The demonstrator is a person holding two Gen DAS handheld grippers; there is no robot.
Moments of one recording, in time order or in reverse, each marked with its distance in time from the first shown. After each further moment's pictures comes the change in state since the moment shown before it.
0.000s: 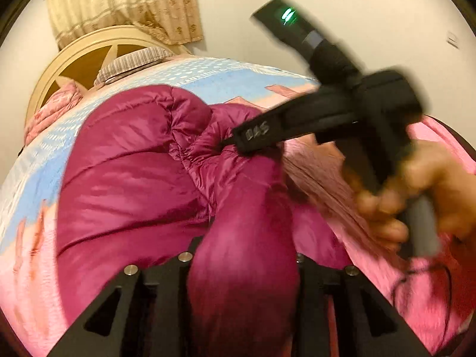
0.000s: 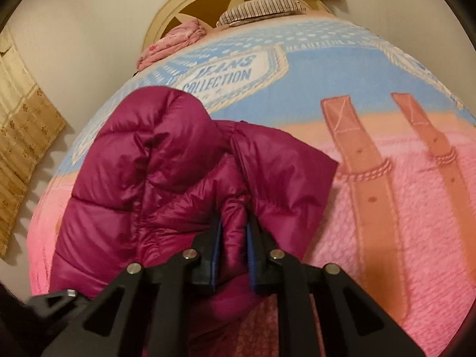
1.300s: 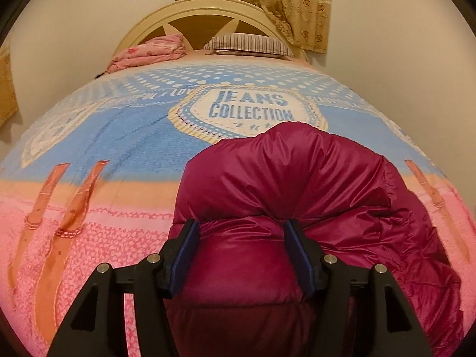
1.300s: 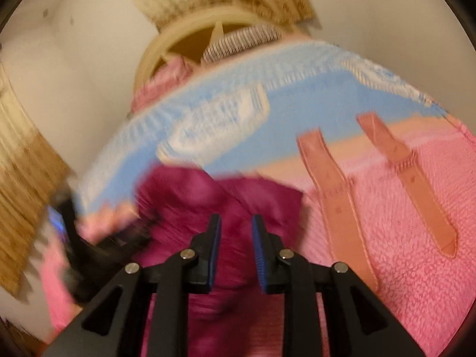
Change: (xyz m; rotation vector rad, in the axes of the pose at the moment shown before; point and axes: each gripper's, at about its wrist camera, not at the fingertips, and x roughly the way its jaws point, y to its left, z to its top) left arm 0.061 0.128 0.035 -0.469 -0.021 0.361; right arm -0.092 0.014 0.016 0.158 -0.186 0.012
